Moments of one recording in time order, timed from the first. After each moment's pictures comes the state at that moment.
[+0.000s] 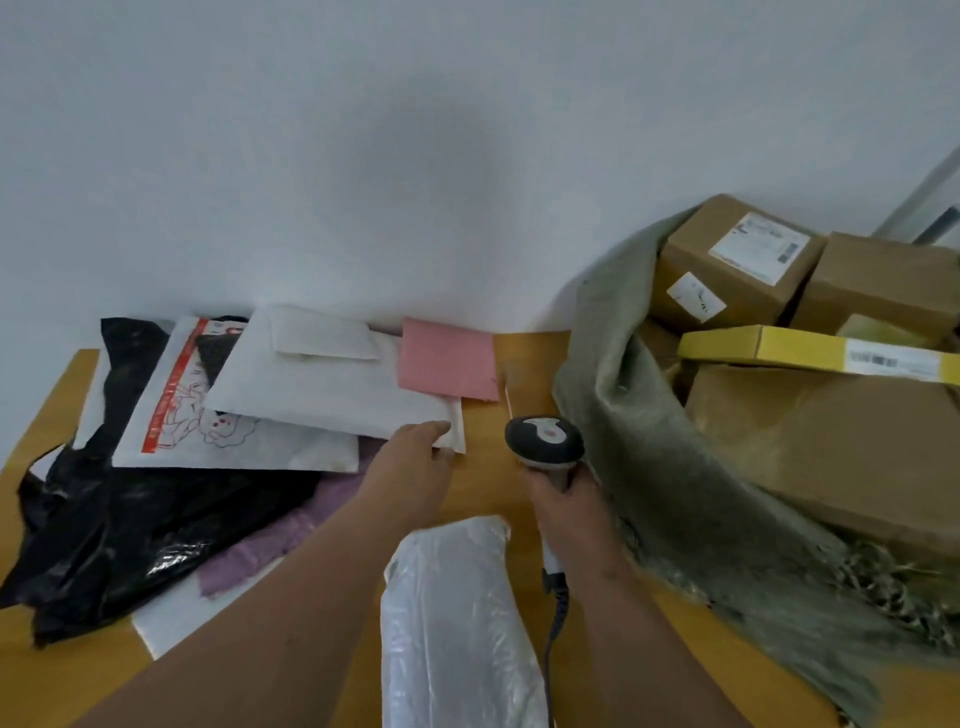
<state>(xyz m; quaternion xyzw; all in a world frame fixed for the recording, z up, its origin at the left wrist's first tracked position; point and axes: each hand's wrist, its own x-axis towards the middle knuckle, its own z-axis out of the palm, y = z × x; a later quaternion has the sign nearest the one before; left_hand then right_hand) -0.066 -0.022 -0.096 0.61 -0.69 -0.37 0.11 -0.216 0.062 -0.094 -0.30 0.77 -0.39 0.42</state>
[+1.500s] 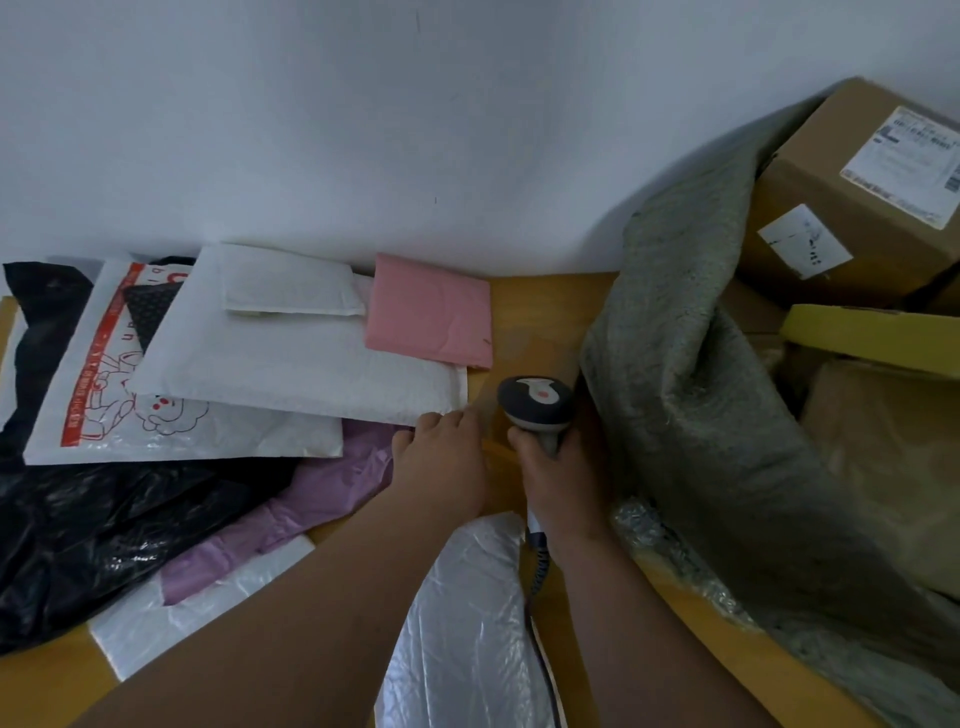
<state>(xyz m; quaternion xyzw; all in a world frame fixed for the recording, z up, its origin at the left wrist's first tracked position) -0.104 -0.053 -0.156 0.57 -0.79 -0.22 -0.11 -0.220 -0.004 -0.170 -0.27 0.73 -0.43 0.46</state>
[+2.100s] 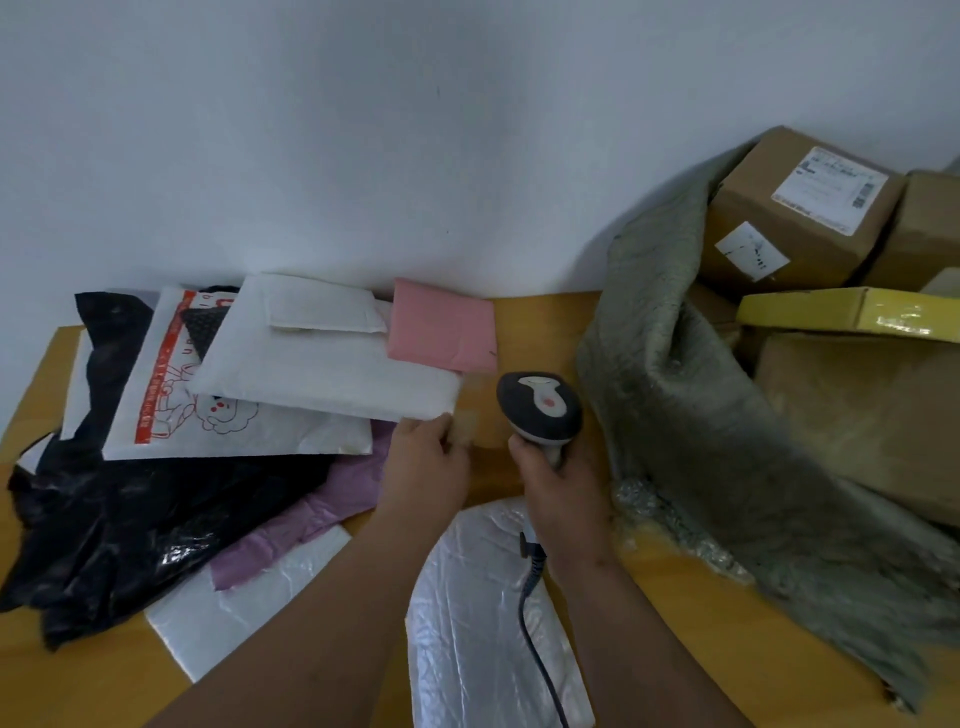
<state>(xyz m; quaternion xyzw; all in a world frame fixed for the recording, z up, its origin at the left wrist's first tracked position) -0.060 -0.015 -0.115 0.64 -0.63 -0.39 0.19 -0.177 0.042 -0.117 -0.29 0.67 -0.54 0.43</state>
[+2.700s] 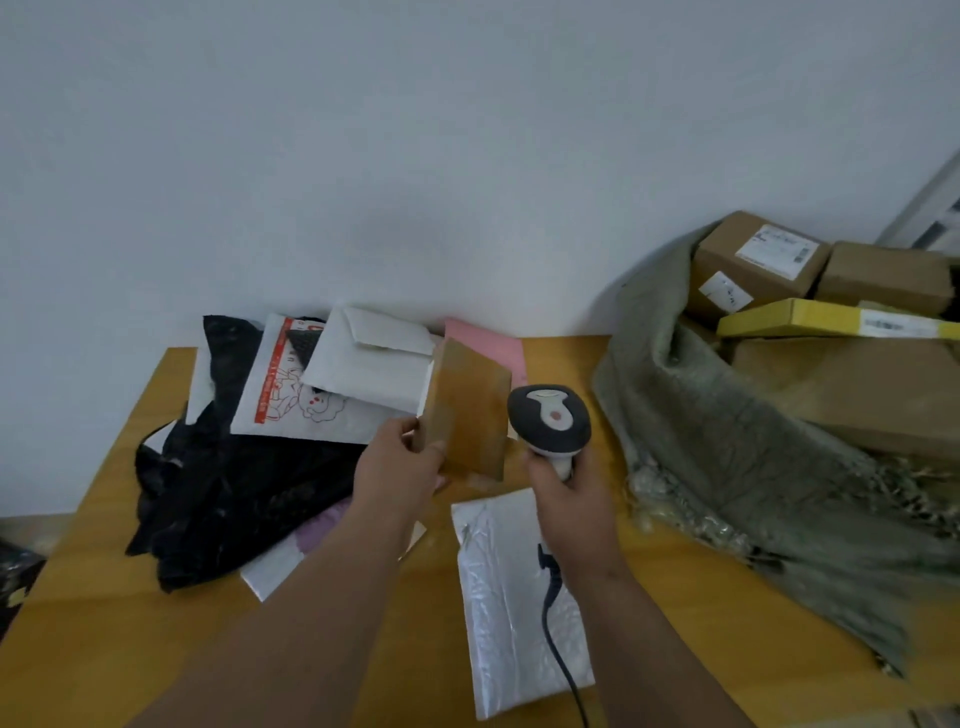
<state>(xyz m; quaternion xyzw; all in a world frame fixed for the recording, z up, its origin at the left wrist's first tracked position) 0.037 0.041 -0.054 0.65 -0.46 -0.51 0.32 -0.105 0.111 -0.056 -0.36 0.63 -0.57 0.38</state>
